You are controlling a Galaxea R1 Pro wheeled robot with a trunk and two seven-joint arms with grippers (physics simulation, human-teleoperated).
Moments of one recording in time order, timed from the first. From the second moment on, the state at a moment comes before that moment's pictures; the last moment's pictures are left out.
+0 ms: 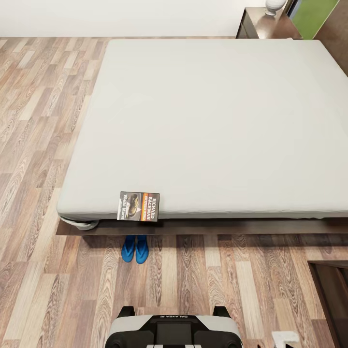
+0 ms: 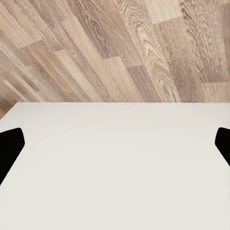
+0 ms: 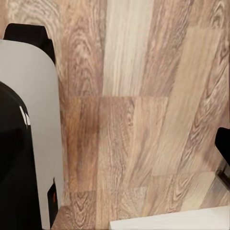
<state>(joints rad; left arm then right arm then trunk) -0.11 0.43 -0.17 0.01 0.03 -0.24 0.28 -0.27 -0.12 -0.25 -0.40 0.25 -0.05 0.02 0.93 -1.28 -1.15</state>
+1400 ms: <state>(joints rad) -0.11 0.43 -0.17 0.00 0.03 -0.24 0.27 -0.30 -0.14 -0.30 -0.42 0.01 -0.17 0.59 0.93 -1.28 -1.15</state>
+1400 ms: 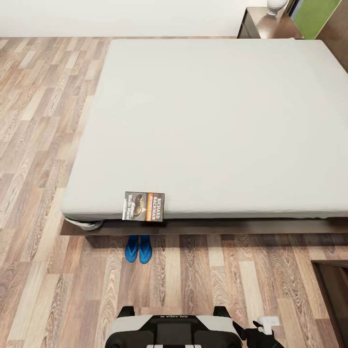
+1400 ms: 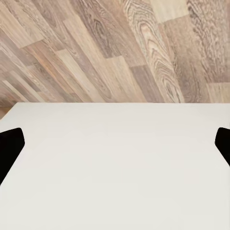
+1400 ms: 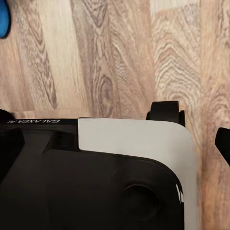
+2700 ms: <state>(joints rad) -0.11 0.43 -0.17 0.01 0.03 -0.24 0.27 -0.31 -0.15 -0.31 -0.40 -0.05 -0.12 0.86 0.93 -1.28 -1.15</state>
